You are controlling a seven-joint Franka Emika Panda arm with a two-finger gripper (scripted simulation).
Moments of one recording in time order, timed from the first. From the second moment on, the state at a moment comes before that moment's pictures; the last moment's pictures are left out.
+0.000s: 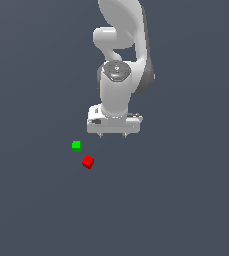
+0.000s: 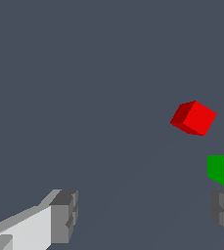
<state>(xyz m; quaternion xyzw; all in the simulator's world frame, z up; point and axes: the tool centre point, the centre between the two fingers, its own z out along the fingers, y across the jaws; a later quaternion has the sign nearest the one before) -0.012 -0.004 0.162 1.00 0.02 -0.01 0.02</state>
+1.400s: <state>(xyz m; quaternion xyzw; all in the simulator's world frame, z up) 0.043 -0.112 0.078 0.98 -0.21 0.00 0.00</state>
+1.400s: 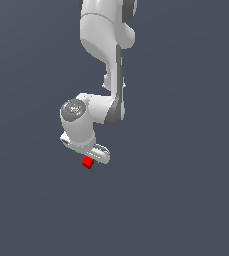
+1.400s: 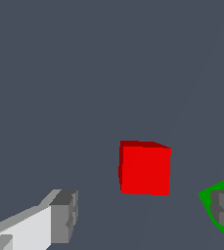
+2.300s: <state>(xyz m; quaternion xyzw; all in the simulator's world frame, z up) 0.044 -0.123 0.035 0.97 -0.24 0.00 0.00</state>
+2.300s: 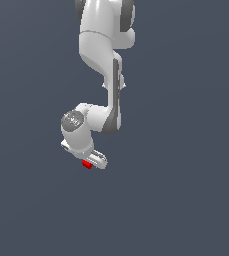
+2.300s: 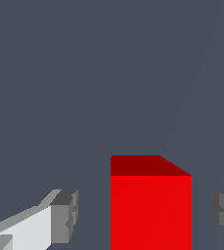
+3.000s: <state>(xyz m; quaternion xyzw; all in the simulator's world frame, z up) 0.045 -0.123 0.020 0.97 -0.24 0.00 0.00</state>
